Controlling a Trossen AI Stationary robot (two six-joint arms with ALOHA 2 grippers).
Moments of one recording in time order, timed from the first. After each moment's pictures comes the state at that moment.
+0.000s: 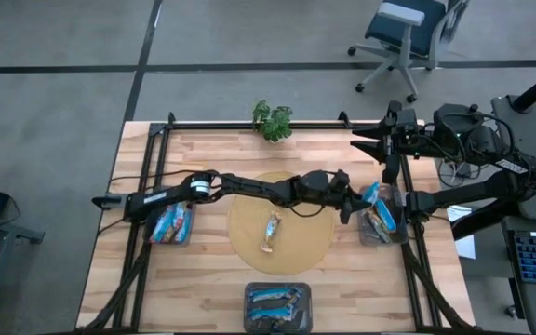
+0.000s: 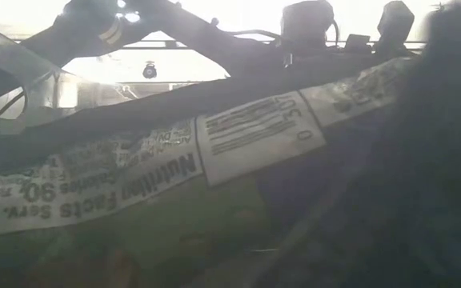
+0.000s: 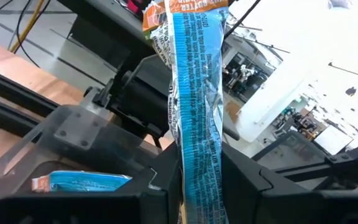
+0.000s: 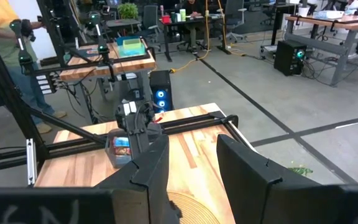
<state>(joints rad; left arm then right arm) 0.04 2.55 2.10 0.51 0.17 -0.61 -0.09 0.90 1.37 -0.62 0.11 0.13</state>
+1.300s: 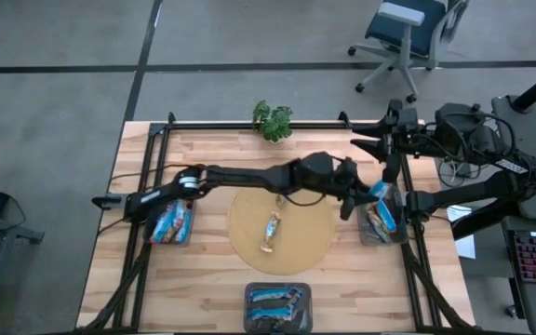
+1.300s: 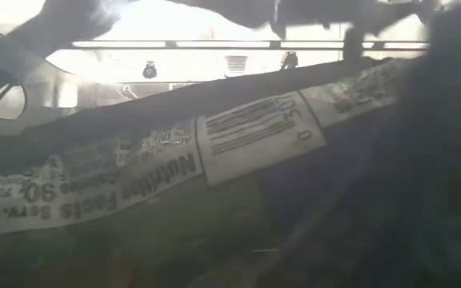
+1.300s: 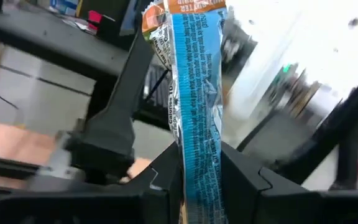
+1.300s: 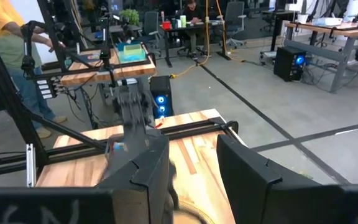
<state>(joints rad) 0.03 2.42 2.28 0.19 0.28 -0.43 -0.09 0.90 1.37 -0.60 0.11 0.12</state>
